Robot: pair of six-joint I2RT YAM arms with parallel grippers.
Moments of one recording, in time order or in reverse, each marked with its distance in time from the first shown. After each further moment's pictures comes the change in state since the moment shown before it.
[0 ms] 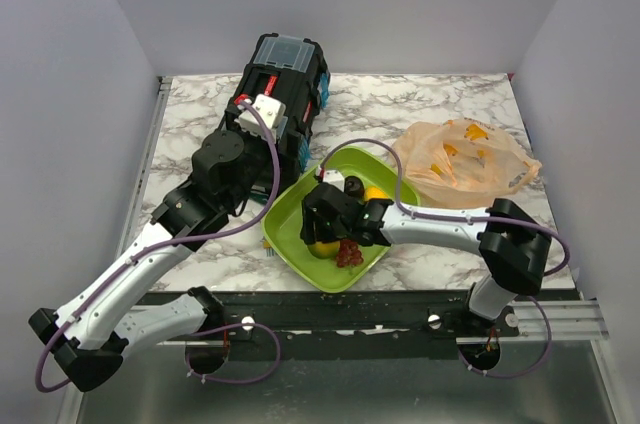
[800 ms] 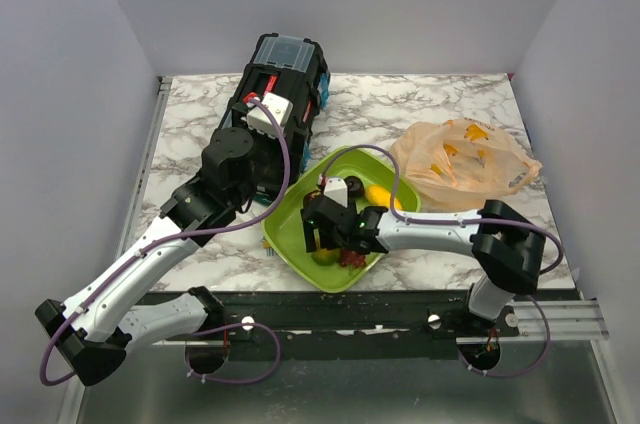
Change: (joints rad) left arm -0.006 0.043 -0.005 0.027 -0.021 0.016; right arm 0.059 0.045 -0.051 -0.014 0.155 0.010
